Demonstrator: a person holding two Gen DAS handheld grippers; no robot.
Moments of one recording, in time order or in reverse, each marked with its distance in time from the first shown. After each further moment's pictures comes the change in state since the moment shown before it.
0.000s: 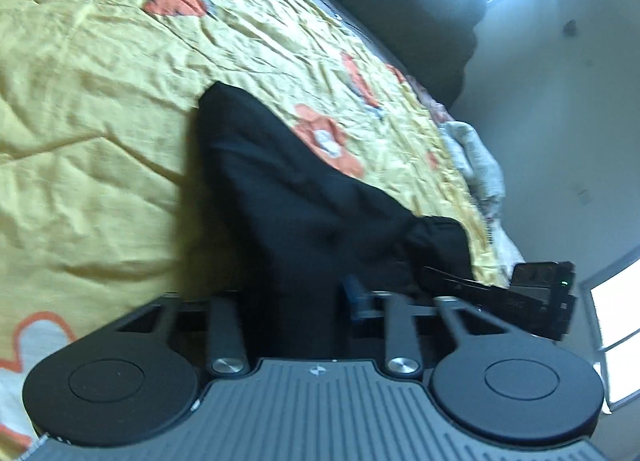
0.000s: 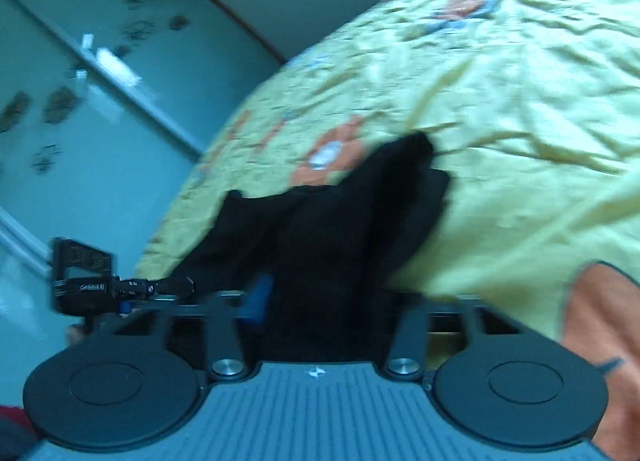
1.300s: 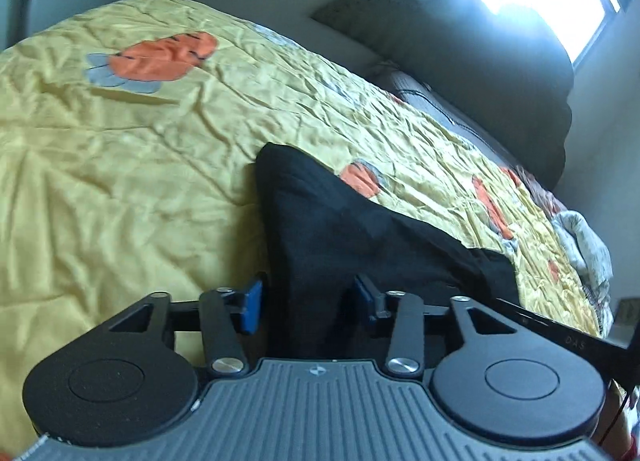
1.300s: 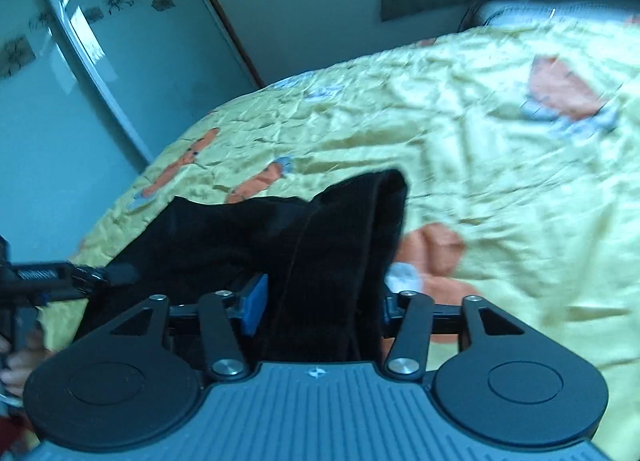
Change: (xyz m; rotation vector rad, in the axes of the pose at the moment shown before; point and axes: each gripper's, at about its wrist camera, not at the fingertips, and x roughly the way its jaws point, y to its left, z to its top) left arm -0.089 0.063 0.074 -0.013 -0.278 0.349; right arm 0.111 0.093 0.063 -0.237 -0.101 -0.264
